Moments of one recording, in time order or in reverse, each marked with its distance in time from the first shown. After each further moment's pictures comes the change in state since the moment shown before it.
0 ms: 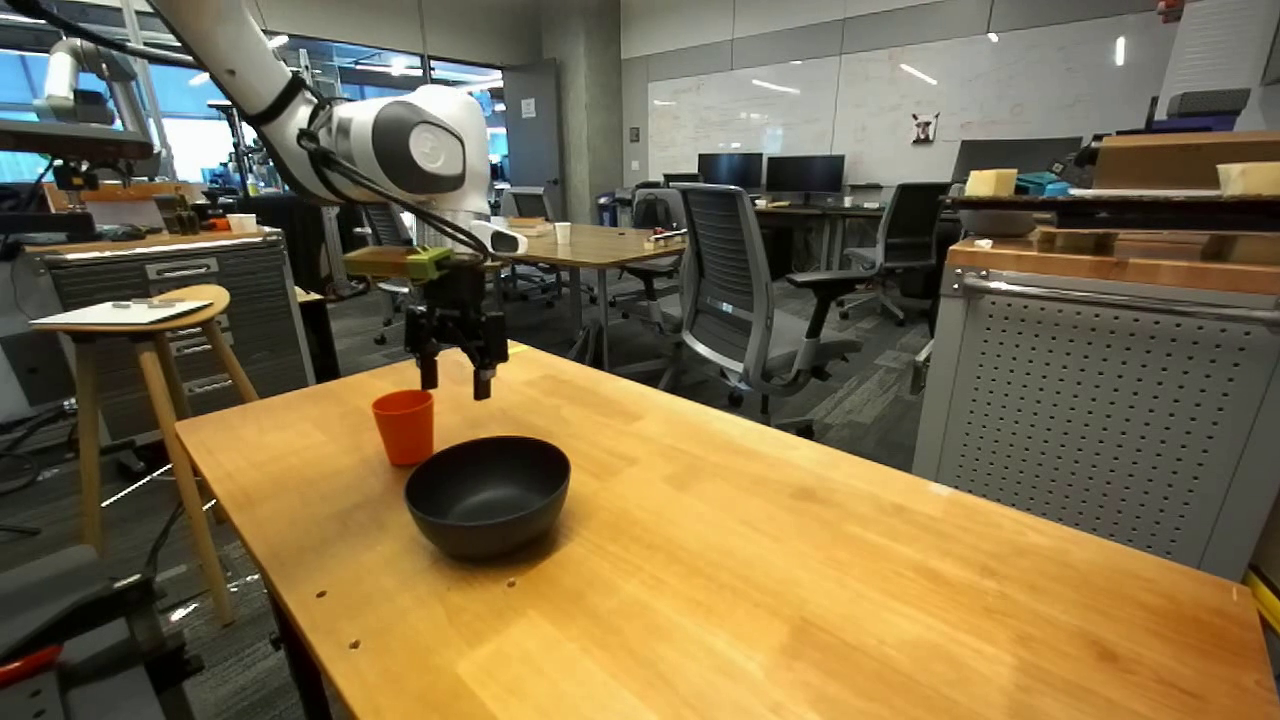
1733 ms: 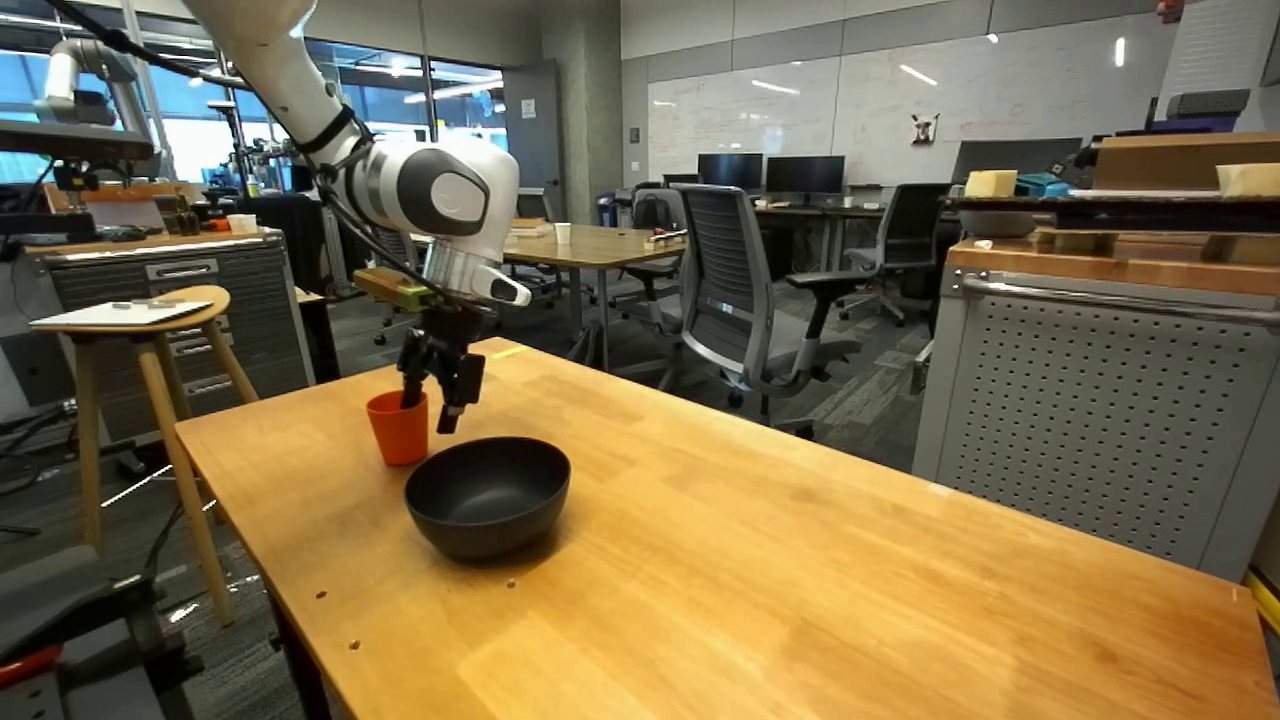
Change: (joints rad) arm 0.025 0.134 -0.016 0.113 0.204 -0.145 0.064
